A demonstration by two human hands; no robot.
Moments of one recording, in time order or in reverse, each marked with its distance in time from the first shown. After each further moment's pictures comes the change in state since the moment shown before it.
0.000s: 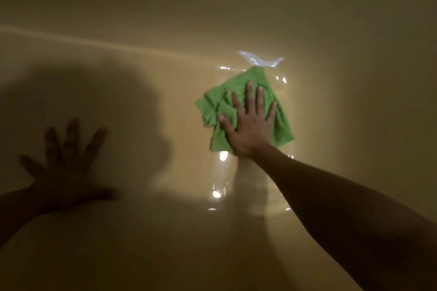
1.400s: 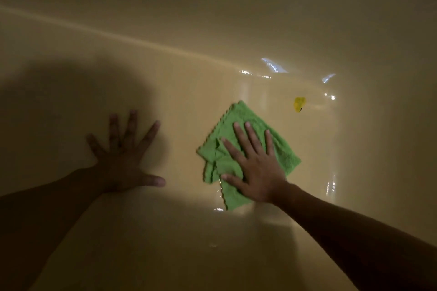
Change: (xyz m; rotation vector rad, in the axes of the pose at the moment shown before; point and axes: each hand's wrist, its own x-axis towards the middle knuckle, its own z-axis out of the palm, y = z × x) left_hand -0.003 0.018 -0.035 0.100 -0.189 0.031; right_hand -0.056 -0.064 0.019 -0.164 -0.129 -0.483
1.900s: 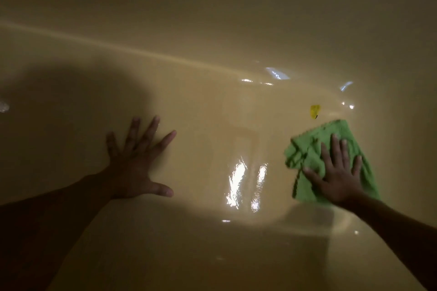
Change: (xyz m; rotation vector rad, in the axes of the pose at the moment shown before) left_hand 0.013 -0.032 -0.013 0.153 0.101 0.122; right_hand -0.065 0.104 0.008 0.163 -0.158 0.663
